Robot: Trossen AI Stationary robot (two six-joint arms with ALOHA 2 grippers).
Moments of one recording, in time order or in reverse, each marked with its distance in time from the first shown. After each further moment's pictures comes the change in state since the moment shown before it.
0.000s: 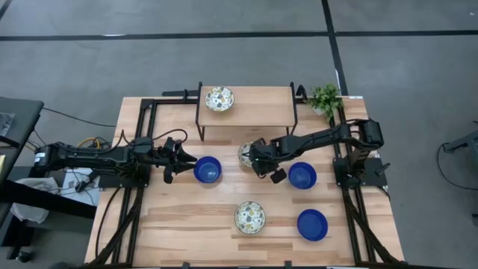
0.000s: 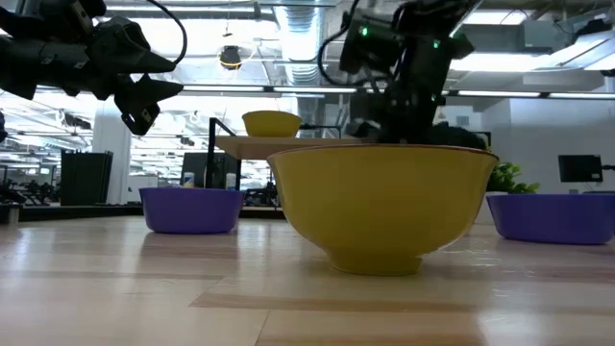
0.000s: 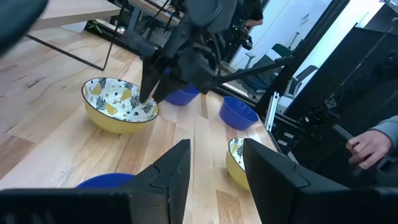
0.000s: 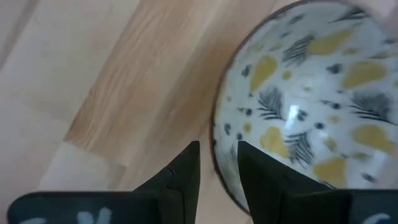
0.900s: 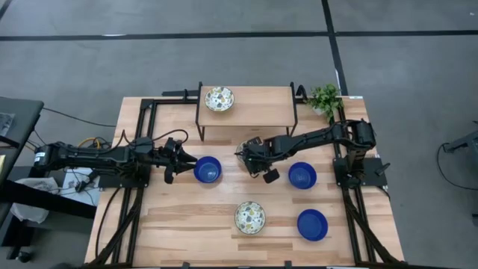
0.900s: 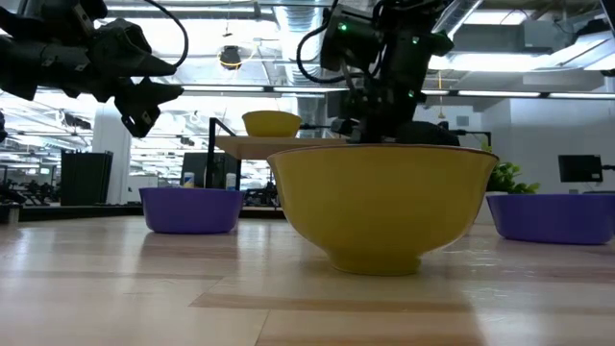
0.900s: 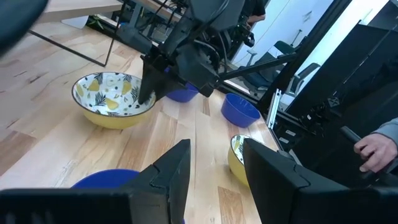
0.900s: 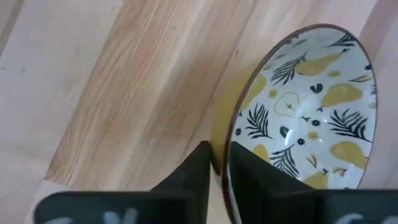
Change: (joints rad) left arm 0.000 0.016 0.000 0.001 0.000 0.000; right arm 0.000 0.075 0.120 -0.038 0.029 0.074
